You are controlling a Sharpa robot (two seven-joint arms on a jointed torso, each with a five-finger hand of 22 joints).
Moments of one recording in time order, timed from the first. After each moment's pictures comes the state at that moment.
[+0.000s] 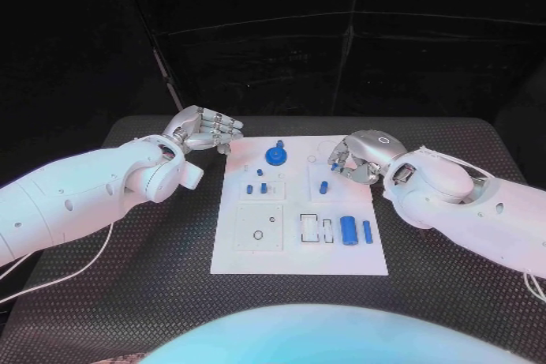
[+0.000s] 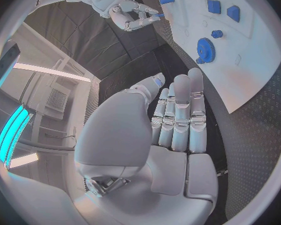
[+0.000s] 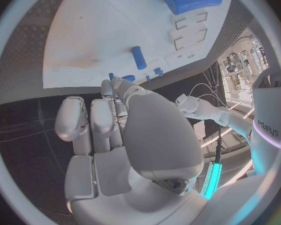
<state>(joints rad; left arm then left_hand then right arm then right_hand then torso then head) 1.05 -0.86 0.08 1.37 -0.48 -0.30 0.24 1.42 -0.16 0.35 0.07 0.19 1.02 0.16 0.09 0.07 1.13 0.10 0.18 0.08 1.22 0.01 0.91 0.51 0.18 1.17 0.11 0.47 0.87 0.97 -0.83 0.15 1.59 -1.81 -0.29 -0.22 1.52 -0.10 0.38 0.10 0.17 1.11 0.13 0.15 0.07 1.19 0.05 0.25 0.15 1.46 -0.02 1.18 1.07 0.10 1.32 0.08 1.32 1.18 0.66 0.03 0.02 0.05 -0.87</state>
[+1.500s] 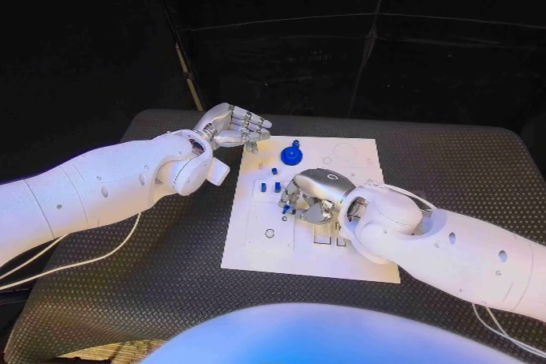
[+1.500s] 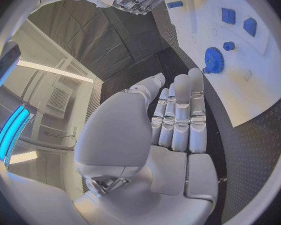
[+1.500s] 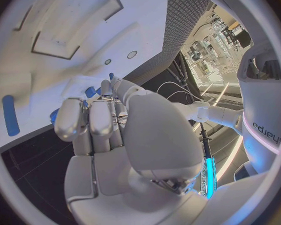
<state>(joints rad) 1.05 -0.83 0.08 1.38 -0.48 -0.29 0.24 1.42 -0.16 0.35 0.07 0.19 1.02 0.16 0.09 0.07 1.13 0.10 0.18 0.08 1.21 0.02 0.90 0.51 0.18 1.17 0.11 0.46 0.87 0.92 -0.62 0.08 1.62 -1.69 -0.21 -0.16 1.51 -0.09 0.40 0.09 0.18 1.11 0.13 0.14 0.07 1.19 0.06 0.24 0.15 1.46 -0.02 1.18 1.07 0.10 1.32 0.08 1.33 1.18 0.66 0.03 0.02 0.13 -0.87</state>
